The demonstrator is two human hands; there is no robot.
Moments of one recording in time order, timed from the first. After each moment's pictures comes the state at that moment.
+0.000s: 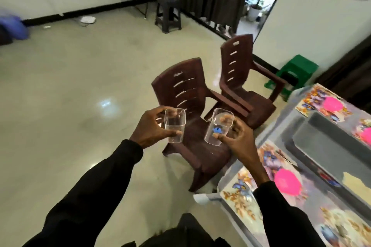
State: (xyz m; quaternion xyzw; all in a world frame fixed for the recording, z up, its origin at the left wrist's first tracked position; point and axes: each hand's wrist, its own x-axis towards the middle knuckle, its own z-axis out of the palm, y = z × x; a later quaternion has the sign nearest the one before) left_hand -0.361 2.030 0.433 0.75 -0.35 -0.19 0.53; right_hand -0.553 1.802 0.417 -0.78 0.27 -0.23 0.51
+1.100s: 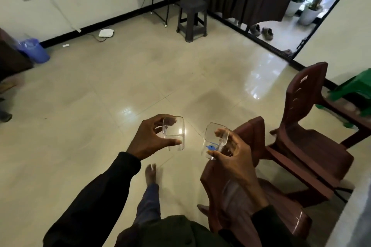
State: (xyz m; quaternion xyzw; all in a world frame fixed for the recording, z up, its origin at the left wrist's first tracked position) left_hand 0.146 1.943 0.413 0.77 -0.29 -0.22 0.52; right_hand -0.046 1.740 0.384 -0.76 0.25 -0.19 0.56
